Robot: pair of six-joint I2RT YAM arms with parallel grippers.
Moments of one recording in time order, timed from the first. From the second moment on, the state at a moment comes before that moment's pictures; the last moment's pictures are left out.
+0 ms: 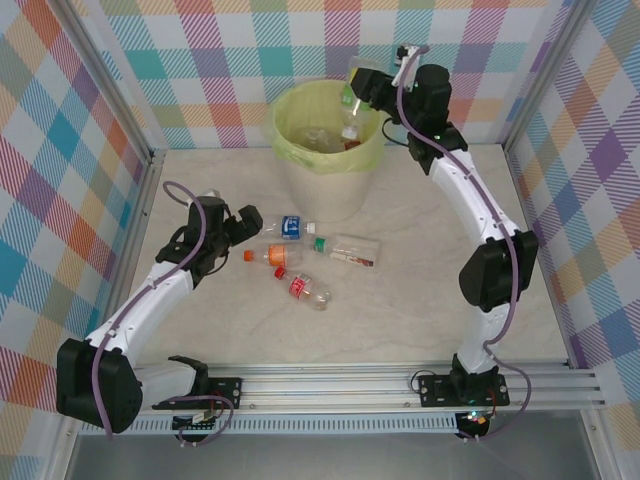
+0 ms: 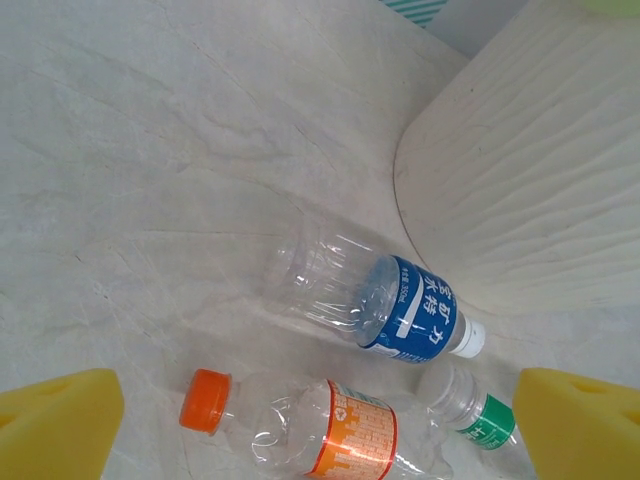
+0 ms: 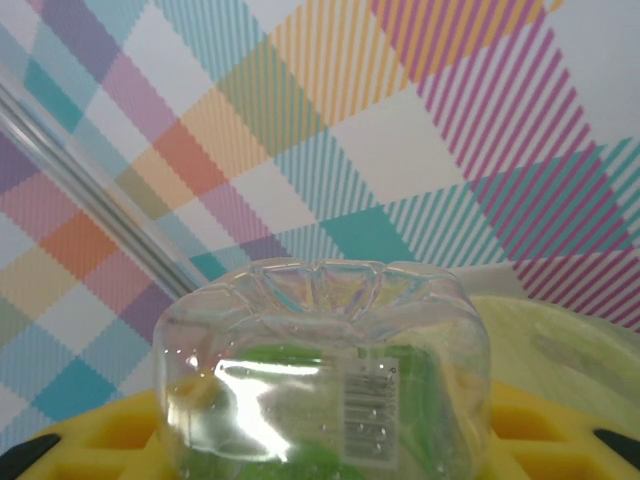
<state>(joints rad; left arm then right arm) -0.27 1.18 0.86 -0.35 -0.11 -0.66 0.32 1.94 2.00 -0.05 -0.32 0.56</state>
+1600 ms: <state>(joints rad) -0.34 1.54 0.75 -0.13 0.02 -1.34 0.54 1.40 1.38 -0.31 0.09 0.24</state>
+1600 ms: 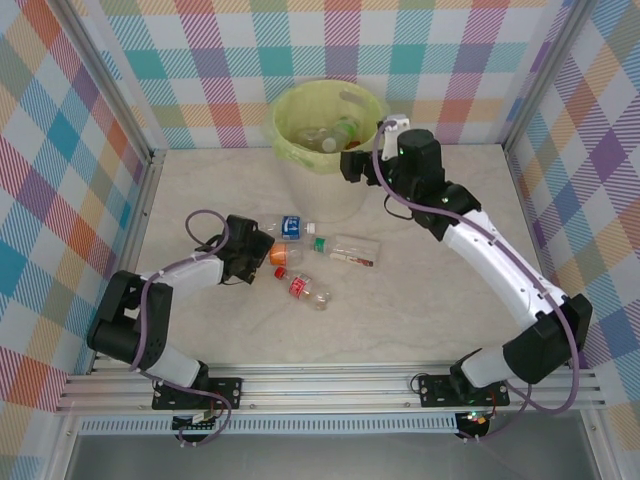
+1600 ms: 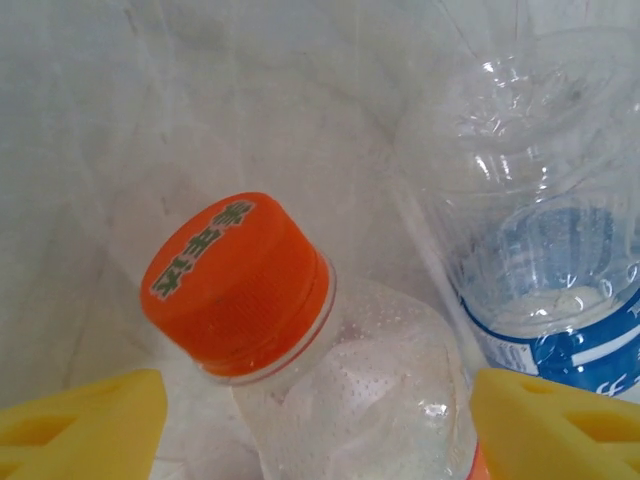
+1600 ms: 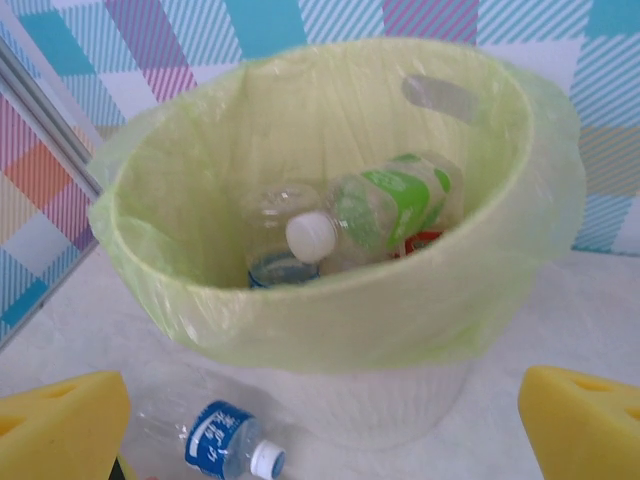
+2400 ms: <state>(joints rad) -0.36 1.47 0.70 -0.06 0.01 -1.19 0.54 1.31 1.17 -0.28 0.13 0.31</state>
